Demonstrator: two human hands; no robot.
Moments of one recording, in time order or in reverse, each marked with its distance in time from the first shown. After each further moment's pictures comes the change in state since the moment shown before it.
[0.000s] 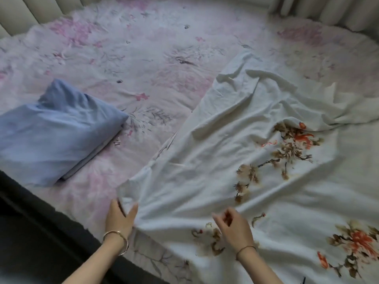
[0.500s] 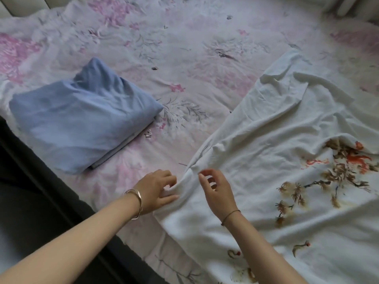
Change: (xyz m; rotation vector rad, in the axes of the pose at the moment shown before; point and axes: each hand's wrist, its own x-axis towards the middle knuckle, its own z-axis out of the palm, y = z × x) left_hand 0.096 0.028 -0.026 0.637 -0.492 0.900; right_hand 0.067 -0.132 0.087 0.232 -0.104 -0.372
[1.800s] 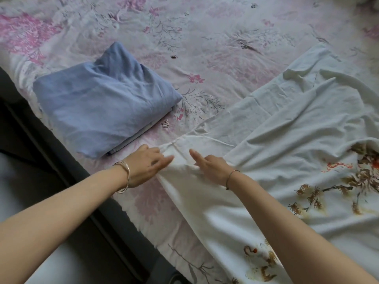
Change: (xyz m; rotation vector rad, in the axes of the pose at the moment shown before) left_hand -0.022 -0.028 -0.056 -0.026 0.019 -0.203; right_hand 0.050 -0.064 0.023 -0.569 -0.602 0.154
